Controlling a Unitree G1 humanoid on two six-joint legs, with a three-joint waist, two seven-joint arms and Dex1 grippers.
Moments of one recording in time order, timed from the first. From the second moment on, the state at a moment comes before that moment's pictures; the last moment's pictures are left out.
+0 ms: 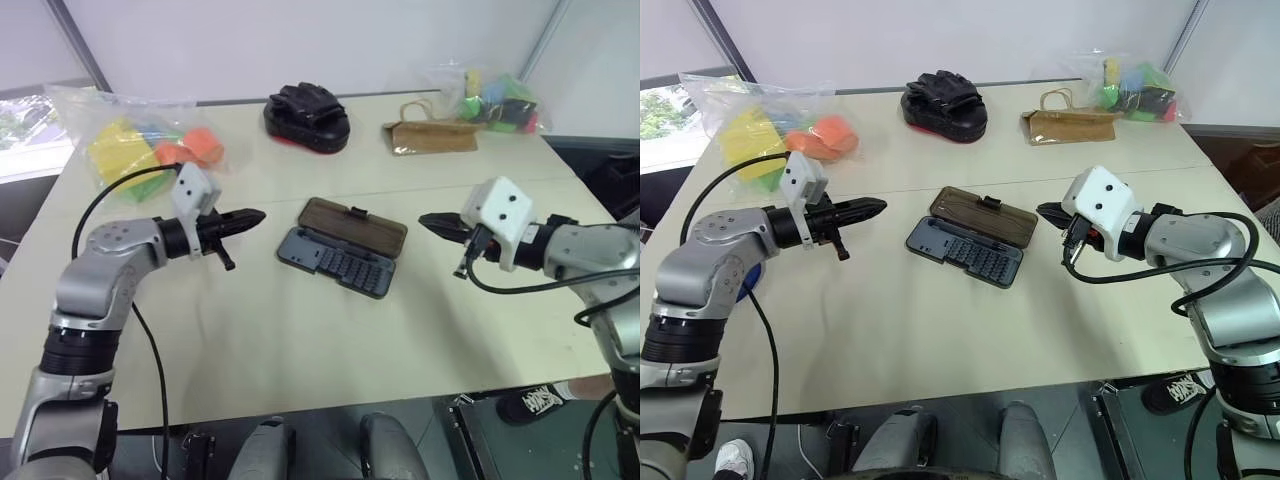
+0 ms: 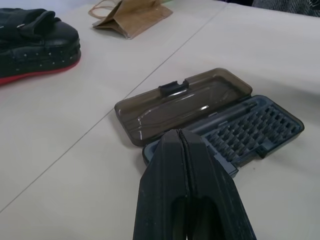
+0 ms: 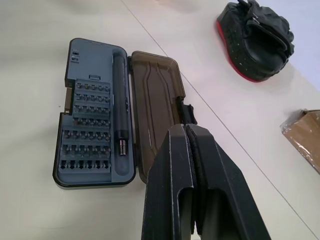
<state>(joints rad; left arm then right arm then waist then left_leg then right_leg) -0.53 0.66 0.05 -0.07 -0.47 0.57 -0.89 -0.38 -0.89 -0.09 -0.45 0.28 0.57 0.83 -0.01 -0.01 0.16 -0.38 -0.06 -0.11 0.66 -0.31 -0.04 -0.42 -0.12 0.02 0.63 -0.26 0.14</state>
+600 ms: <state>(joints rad) -0.53 0.63 0.05 -0.07 -0.47 0.58 -0.89 -0.37 -0.87 -0.09 -0.45 0.26 0.59 0.79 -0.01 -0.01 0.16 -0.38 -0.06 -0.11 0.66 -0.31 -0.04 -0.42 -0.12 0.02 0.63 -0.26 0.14</state>
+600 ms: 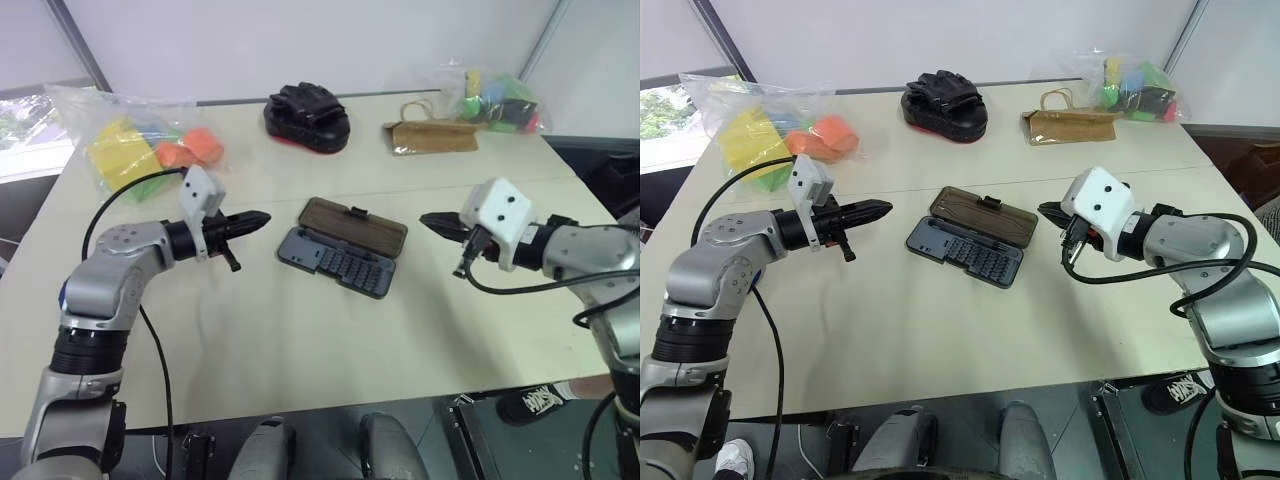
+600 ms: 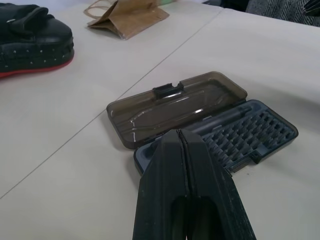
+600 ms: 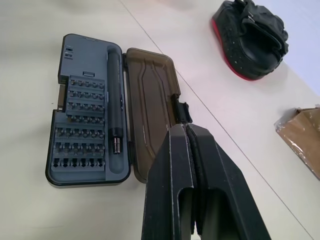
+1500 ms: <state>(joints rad) -0.54 0.59 0.03 -0.10 -0.47 0.60 -0.84 -0.75 -0.43 0.14 0.12 0.08 1.05 0.29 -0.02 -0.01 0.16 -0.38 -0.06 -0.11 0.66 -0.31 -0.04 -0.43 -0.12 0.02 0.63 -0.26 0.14</state>
